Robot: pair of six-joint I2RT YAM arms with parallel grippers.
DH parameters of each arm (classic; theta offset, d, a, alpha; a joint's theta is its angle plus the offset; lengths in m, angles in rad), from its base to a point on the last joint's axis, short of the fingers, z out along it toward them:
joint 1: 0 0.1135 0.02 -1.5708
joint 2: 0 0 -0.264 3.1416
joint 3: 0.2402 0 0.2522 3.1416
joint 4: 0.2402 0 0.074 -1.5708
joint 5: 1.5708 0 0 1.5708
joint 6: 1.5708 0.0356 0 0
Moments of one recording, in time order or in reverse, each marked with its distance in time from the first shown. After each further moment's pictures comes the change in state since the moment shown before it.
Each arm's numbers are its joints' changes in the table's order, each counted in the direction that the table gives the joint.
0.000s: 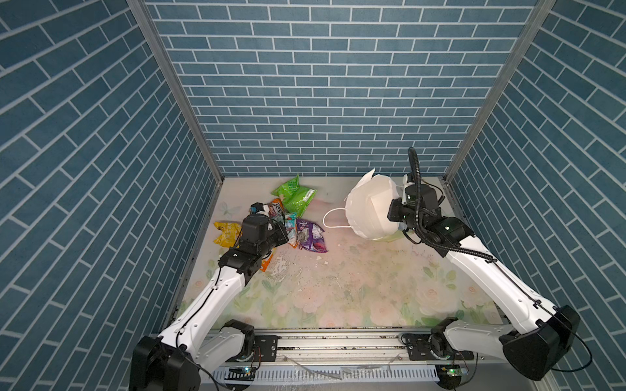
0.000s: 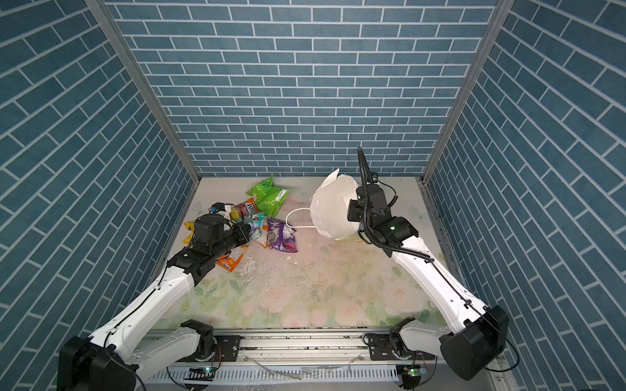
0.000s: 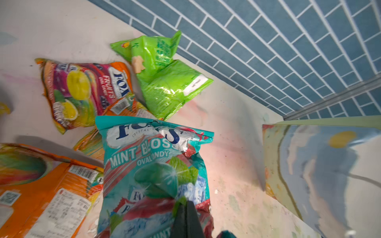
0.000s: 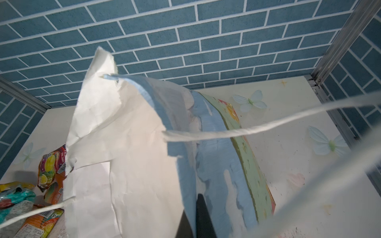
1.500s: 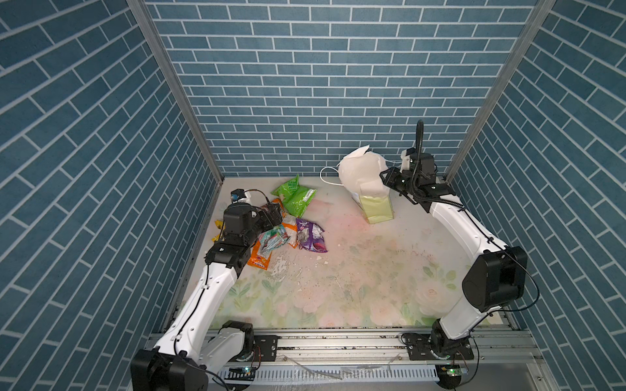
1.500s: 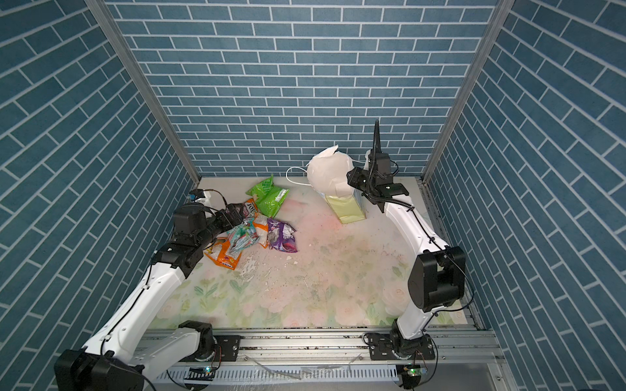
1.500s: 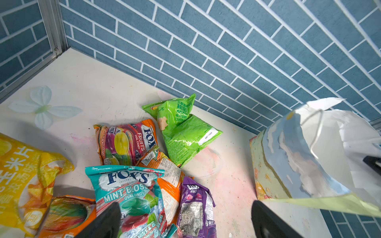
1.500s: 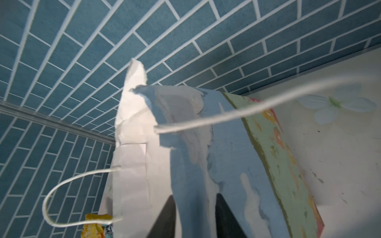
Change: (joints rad) left arm 0.122 -0.031 0.137 0.028 -0.035 0.106; right arm -0.252 0.437 0.317 -0.183 -0.499 0.211
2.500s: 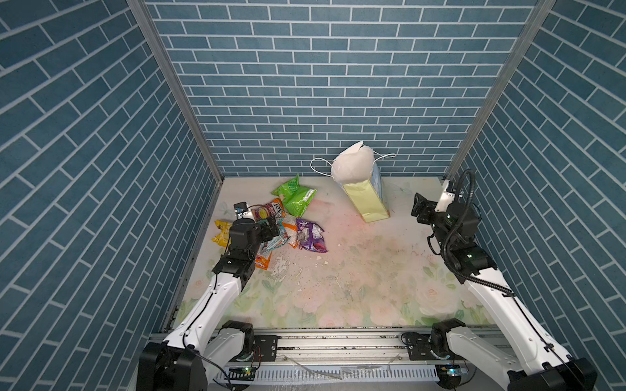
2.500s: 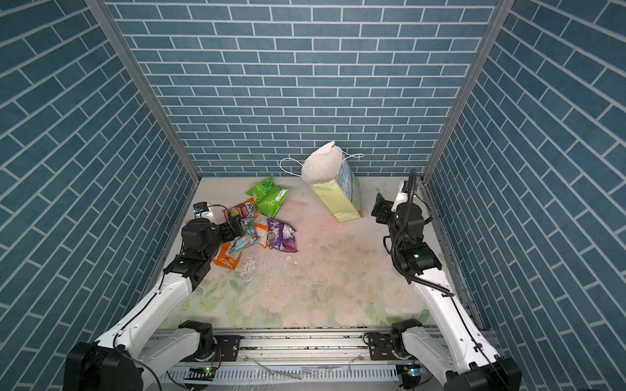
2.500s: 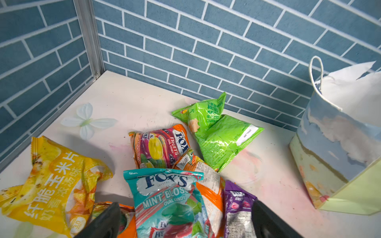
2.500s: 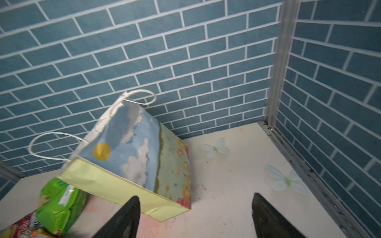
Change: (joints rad) left arm -0.003 -0.012 -0.301 -0.342 -0.175 0.192; right arm -0.002 -0.775 -0.778 -0.293 0.523 -0.373
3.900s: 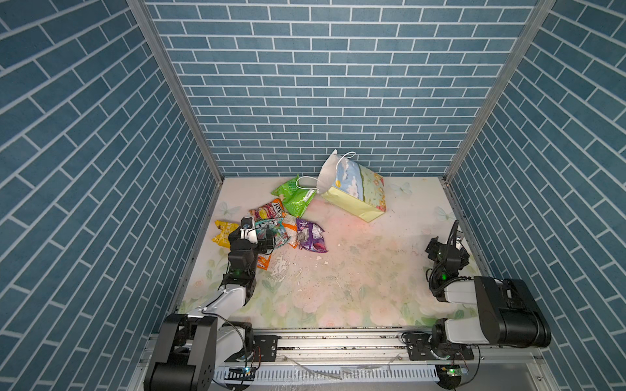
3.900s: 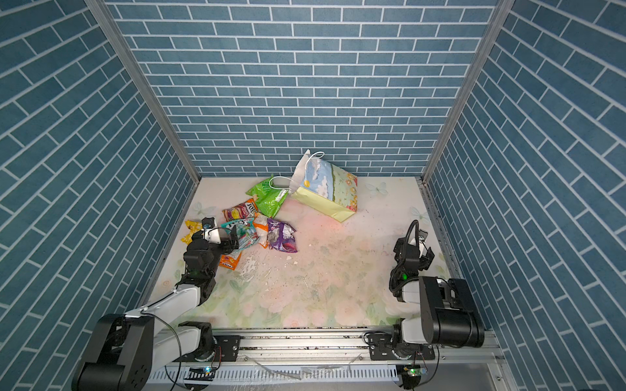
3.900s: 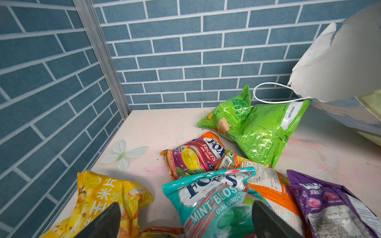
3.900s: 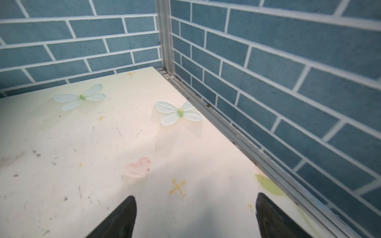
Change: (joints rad) left arm 0.069 0.113 -0.311 -0.612 -0.019 0.373; right arm -0.306 0.513 -0.574 -0.955 0.101 -0.103
